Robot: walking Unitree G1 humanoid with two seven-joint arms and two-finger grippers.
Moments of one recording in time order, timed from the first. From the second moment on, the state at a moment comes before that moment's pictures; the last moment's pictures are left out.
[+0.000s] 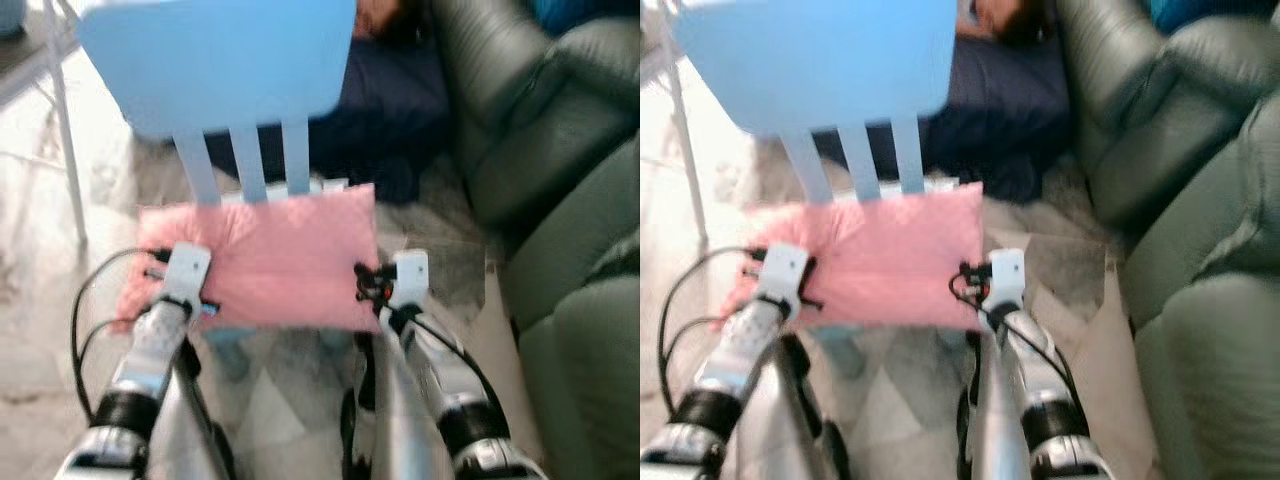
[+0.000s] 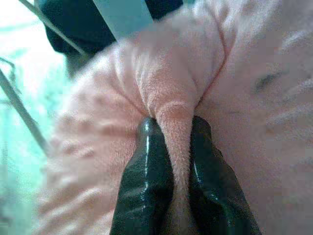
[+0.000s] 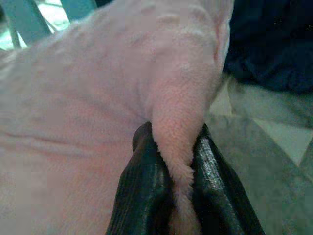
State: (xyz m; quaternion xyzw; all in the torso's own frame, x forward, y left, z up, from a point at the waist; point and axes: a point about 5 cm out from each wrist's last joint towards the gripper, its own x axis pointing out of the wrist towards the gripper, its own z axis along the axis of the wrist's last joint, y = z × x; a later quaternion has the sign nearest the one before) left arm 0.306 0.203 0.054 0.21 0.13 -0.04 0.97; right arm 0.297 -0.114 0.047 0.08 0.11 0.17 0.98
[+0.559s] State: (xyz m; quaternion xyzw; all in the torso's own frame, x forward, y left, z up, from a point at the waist) left arm 0.319 0.196 0.080 0.23 0.07 -0.05 0.97; right arm 0.292 -0.123 0.056 0.08 0.09 0.16 0.98
